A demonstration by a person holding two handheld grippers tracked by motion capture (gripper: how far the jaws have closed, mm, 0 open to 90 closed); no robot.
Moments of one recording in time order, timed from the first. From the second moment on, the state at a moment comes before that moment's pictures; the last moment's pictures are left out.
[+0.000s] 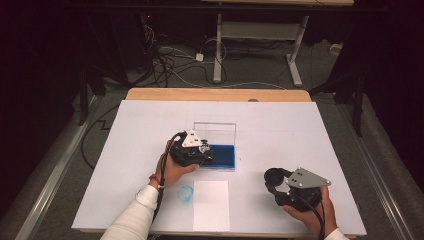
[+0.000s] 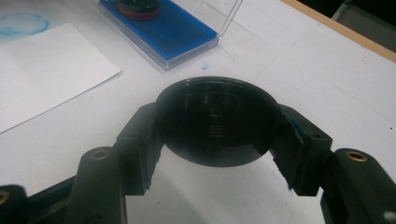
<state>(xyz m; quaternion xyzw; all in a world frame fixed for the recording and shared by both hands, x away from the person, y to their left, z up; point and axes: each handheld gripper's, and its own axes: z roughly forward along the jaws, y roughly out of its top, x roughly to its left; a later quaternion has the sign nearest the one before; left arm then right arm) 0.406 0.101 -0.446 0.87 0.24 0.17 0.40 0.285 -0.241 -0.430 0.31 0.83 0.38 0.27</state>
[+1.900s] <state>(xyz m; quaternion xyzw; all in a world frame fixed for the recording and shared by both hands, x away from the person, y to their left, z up) 0.408 0.087 -0.396 0.87 0.22 0.16 0.42 0.280 -0.241 -0.426 0.30 0.83 0.40 0.26</state>
